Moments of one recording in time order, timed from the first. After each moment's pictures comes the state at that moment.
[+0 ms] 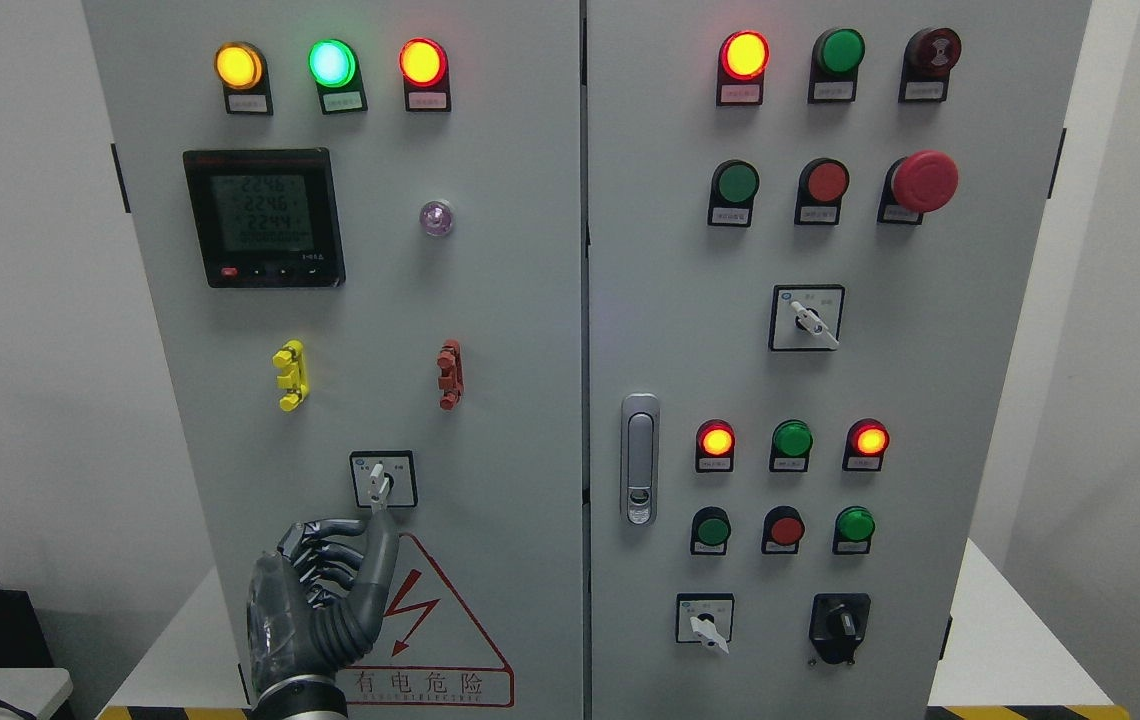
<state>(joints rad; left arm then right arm) -0.36 -0.11 -0.11 -1.91 -0.25 0.51 0.42 0.08 0.12 0.06 -0.14 0.00 0.09 -0.04</state>
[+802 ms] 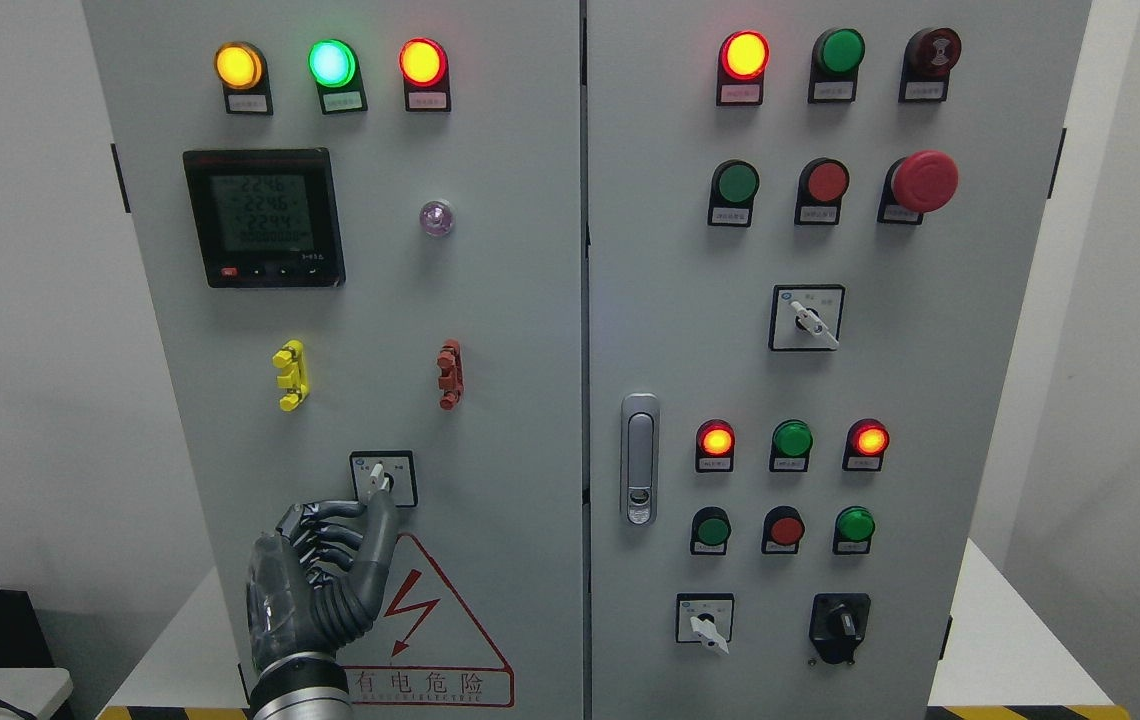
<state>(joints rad) -0.41 -0.12 -0.11 -1.91 -0.25 0.56 0.43 0.08 0.12 0.06 -0.14 0.00 0.09 -0.04</state>
